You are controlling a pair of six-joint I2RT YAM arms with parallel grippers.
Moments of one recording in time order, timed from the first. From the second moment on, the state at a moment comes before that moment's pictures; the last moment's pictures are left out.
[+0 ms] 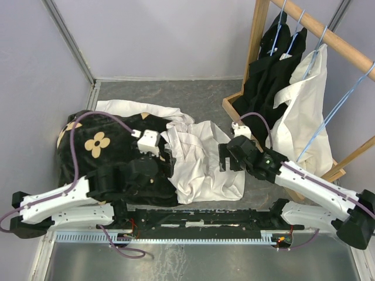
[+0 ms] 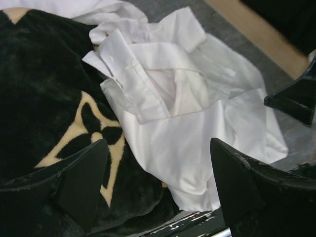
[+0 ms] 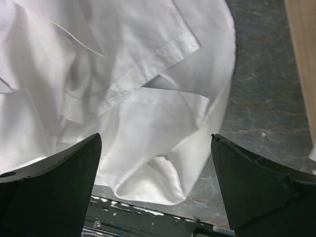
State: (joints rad) left arm -1.27 0.75 0.92 -0.72 -0.77 -0.63; right arm 0.86 1.02 0.82 -0.71 0.38 0.61
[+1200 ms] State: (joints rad) left arm -0.89 1.25 0.86 -0.35 -0.48 -0.48; right arm 0.83 0.92 0.77 -0.58 0.31 0.57
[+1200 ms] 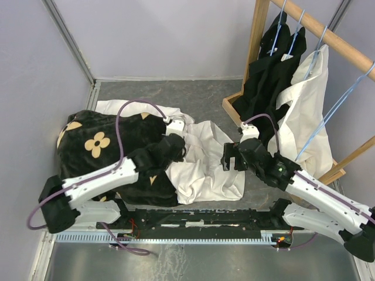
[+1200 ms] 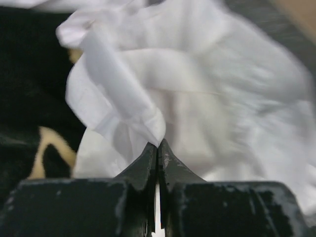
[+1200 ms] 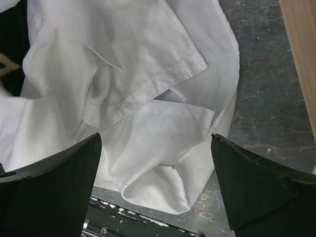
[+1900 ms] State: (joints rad) left arm -1.45 1.20 1.00 -0.33 -0.65 -0.56; right arm 0.83 0.63 0.72 -0.81 0.49 0.68
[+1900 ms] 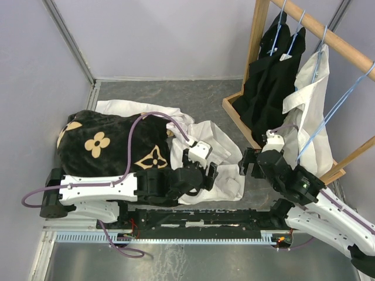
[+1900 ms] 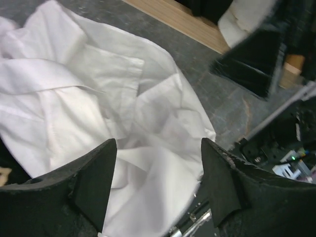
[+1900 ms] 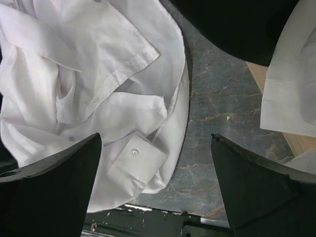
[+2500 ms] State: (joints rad) left arm -1.01 0.85 0.83 -0.49 -0.70 -0.88; right arm 0.83 0.49 0.72 -0.95 0.17 0.71
